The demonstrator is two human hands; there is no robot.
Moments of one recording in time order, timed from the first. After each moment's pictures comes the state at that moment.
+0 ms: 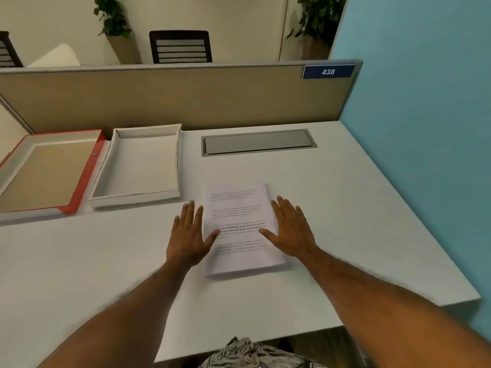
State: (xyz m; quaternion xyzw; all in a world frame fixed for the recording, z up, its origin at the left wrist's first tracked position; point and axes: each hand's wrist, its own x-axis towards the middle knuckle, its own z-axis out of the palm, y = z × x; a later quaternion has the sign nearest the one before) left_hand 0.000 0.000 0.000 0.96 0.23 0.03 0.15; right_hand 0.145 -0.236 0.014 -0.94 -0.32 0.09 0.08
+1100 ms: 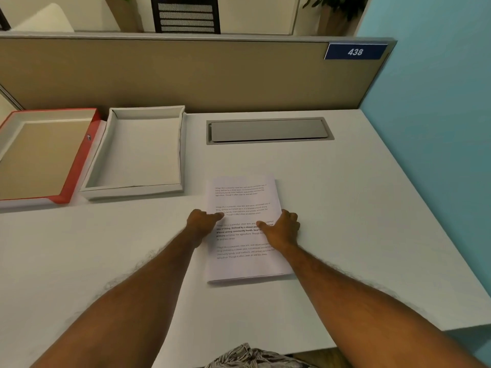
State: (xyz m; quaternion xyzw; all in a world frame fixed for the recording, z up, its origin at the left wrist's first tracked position) left_hand 0.077 0.029 -0.022 0.66 0.49 -0.04 0.57; right_hand 0.165 -0.166 -0.037 -0.94 -0.01 0.17 0.31
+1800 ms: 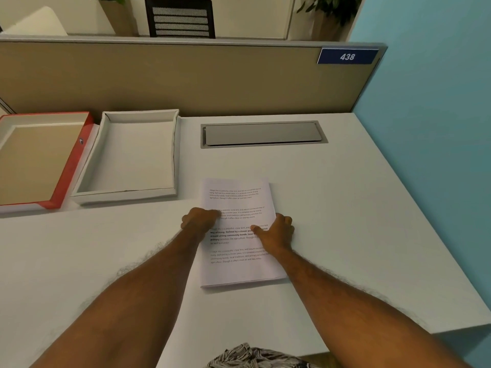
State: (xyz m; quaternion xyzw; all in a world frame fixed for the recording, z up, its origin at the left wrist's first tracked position) left_hand 0.104 0.020 -0.016 0.66 0.56 -0.07 0.50; right_hand 0.163 -0.166 -0.038 -0.93 0.00 0.16 0.33
